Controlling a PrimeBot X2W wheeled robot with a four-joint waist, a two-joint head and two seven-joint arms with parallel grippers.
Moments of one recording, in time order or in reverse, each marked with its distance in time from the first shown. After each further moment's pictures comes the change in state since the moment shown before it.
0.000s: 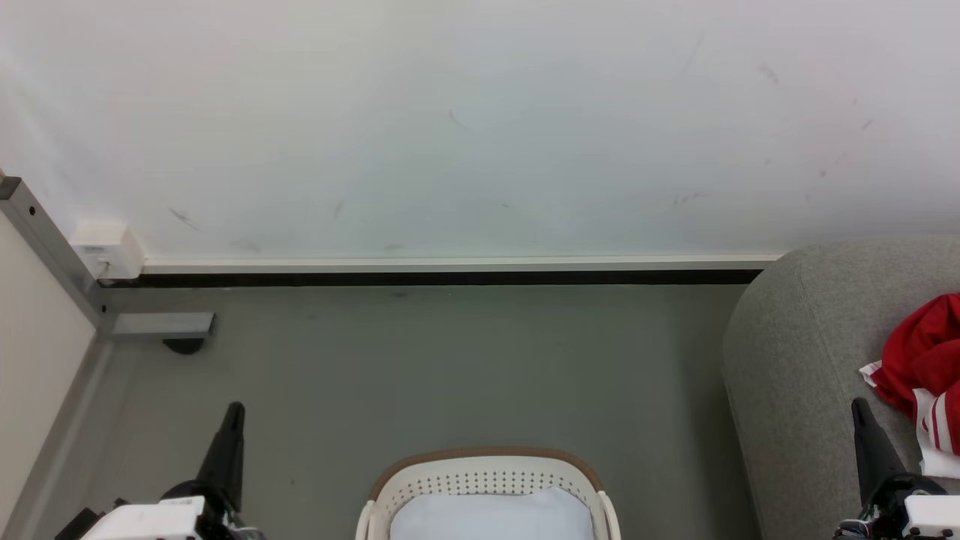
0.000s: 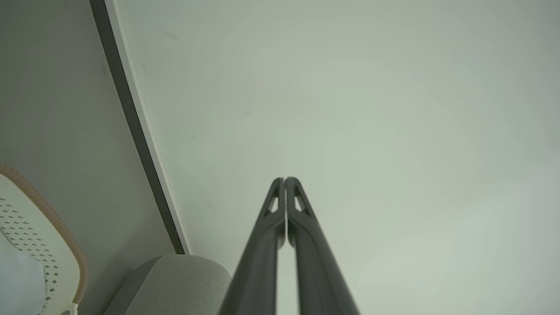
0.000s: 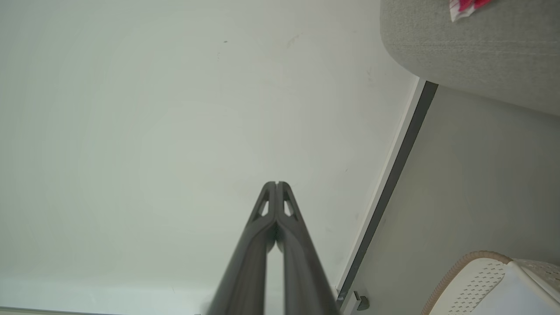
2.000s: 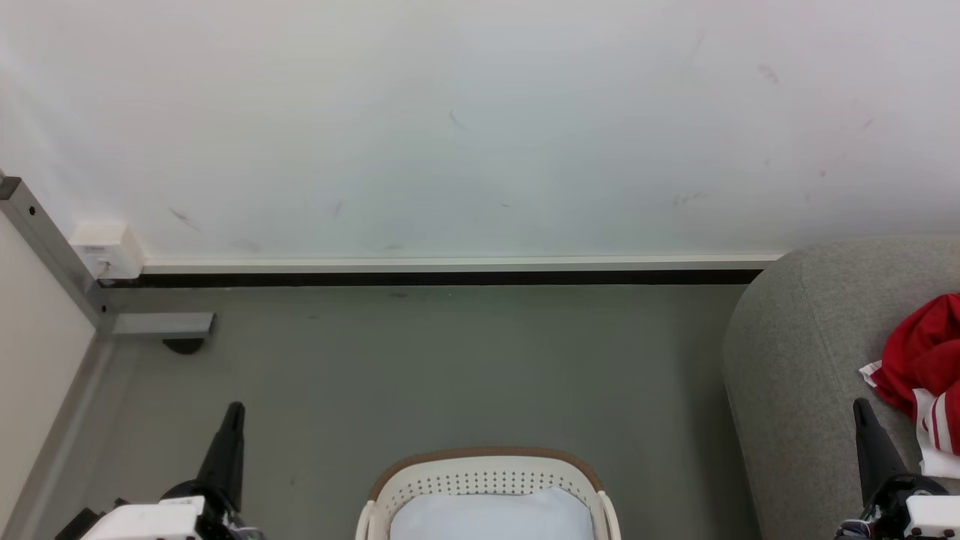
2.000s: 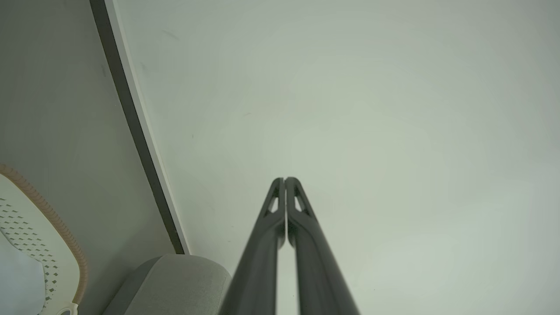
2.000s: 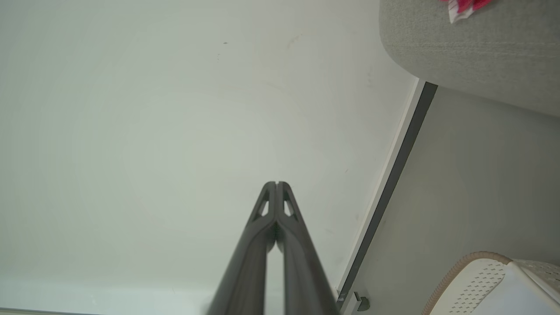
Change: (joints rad) left arm 0.000 0.000 0.000 0.000 0.000 0.000 0.000; right arm -0.001 0.009 -0.016 0.001 -0.009 0.000 0.013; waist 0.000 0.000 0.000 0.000
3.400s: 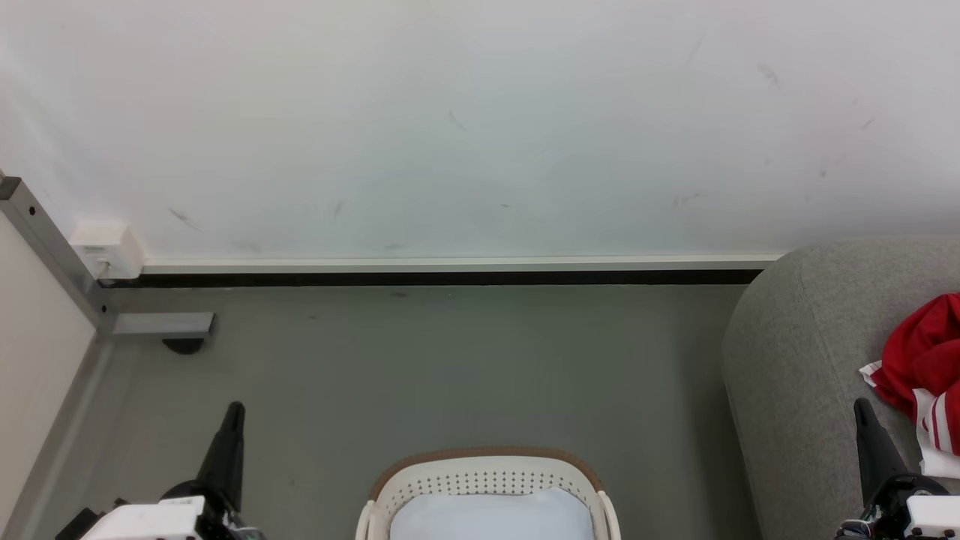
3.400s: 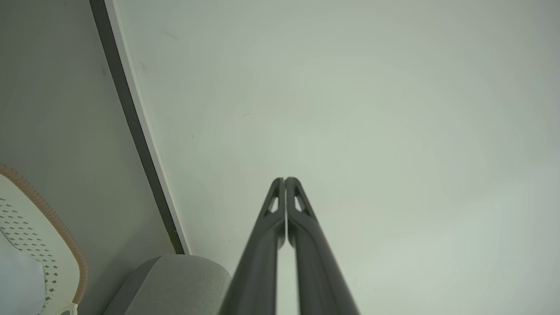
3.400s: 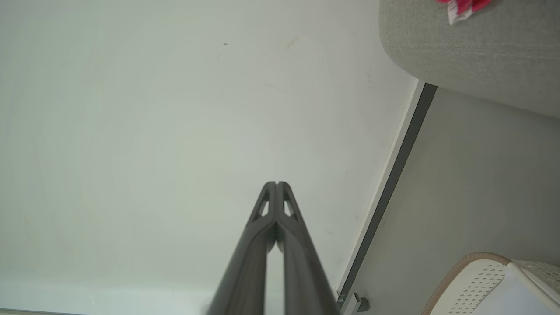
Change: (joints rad) left arm 0.000 0.000 0.000 0.000 0.000 0.000 0.000; right arm 0.000 0.004 -0.006 0.000 -0.006 0.000 0.002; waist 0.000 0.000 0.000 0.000
